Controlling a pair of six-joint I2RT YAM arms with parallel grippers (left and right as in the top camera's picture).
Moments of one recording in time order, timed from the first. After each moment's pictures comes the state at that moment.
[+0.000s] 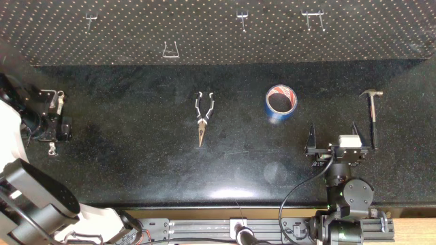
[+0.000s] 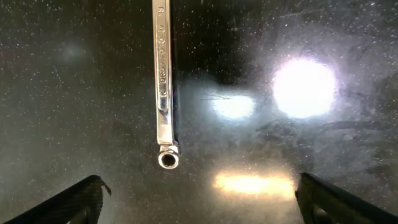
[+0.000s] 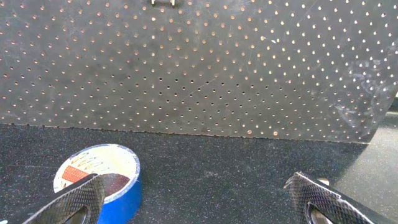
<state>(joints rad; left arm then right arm) 0.67 1.71 1.28 -1.05 -0.06 0.65 -0.09 0.01 0.01 -0.06 -0.07 -0.11</state>
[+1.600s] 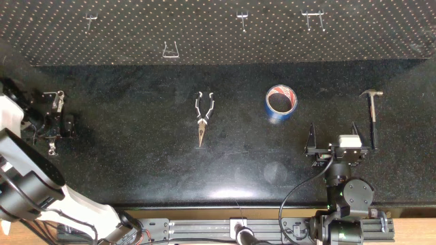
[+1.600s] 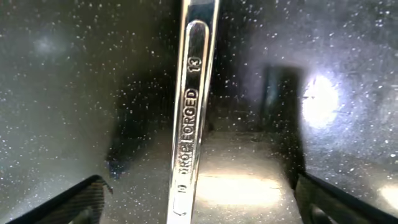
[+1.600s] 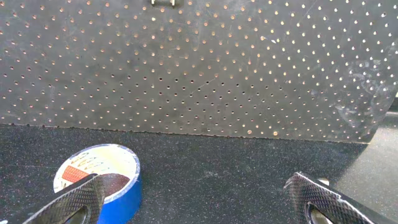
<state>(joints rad) 0.70 1.93 1.29 -0.87 -0.02 0.60 -0.09 0.01 0.01 -0.06 -0.07 -0.11</state>
